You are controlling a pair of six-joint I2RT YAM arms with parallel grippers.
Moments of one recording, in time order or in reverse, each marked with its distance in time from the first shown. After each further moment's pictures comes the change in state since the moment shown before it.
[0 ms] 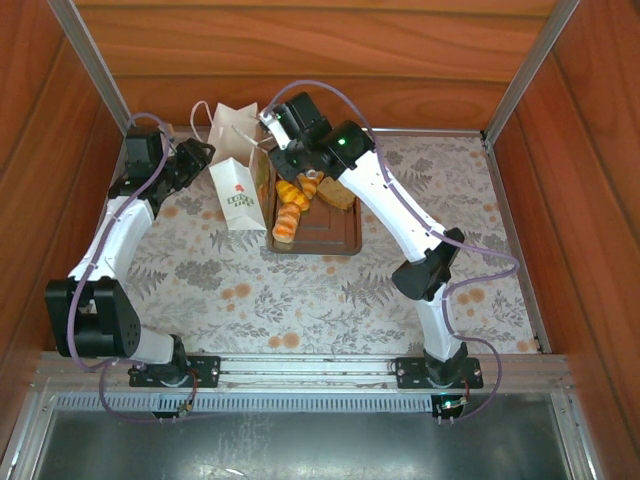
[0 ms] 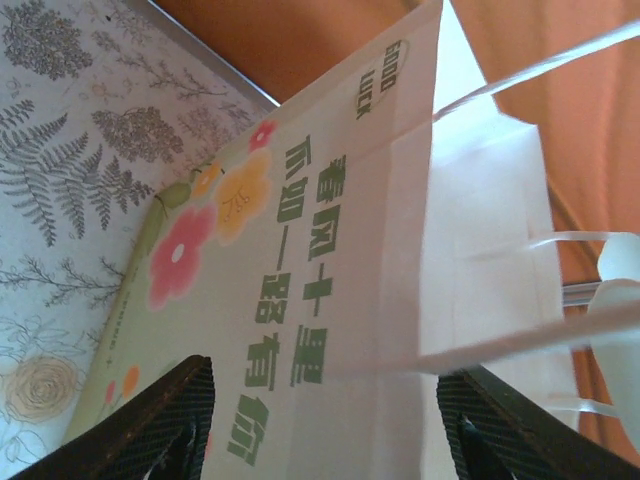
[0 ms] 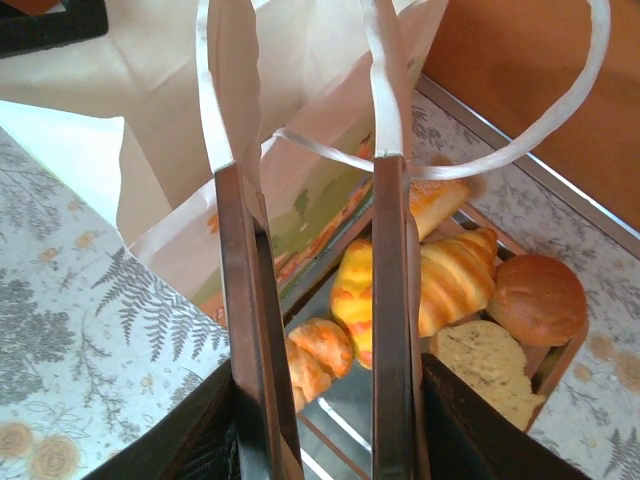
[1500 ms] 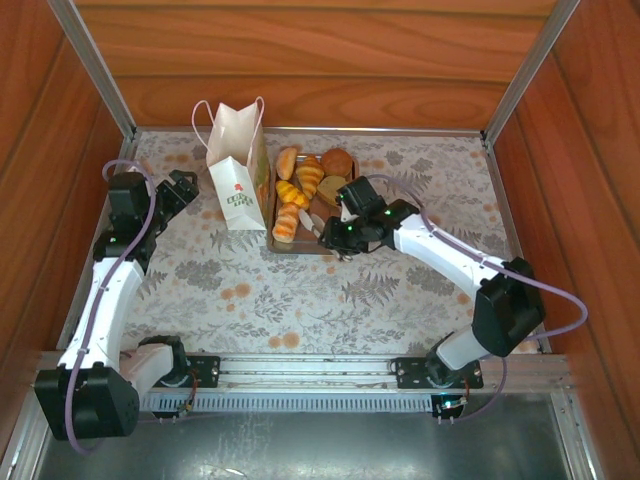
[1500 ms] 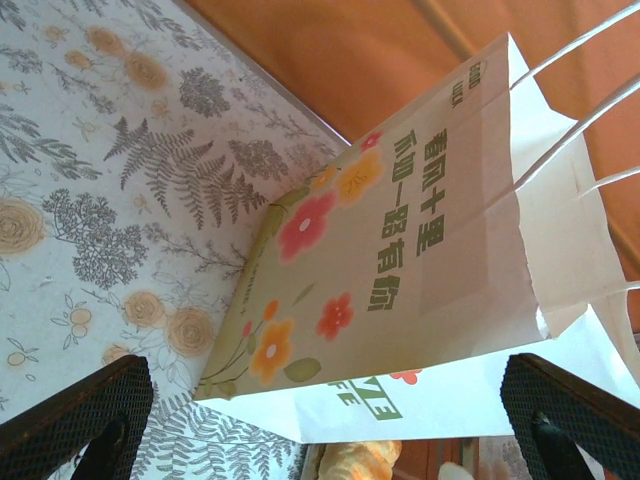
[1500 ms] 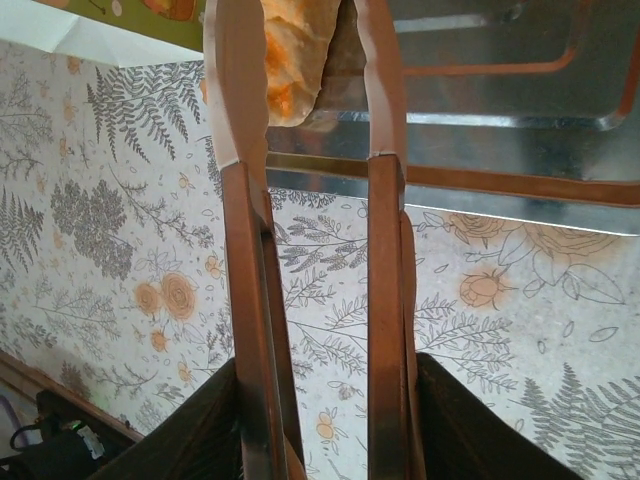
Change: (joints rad) left arm 0.039 -0.408 -0.320 -0.032 -0.180 0.047; right arm -0.138 -0.584 -1.325 0.483 -0.400 0.740
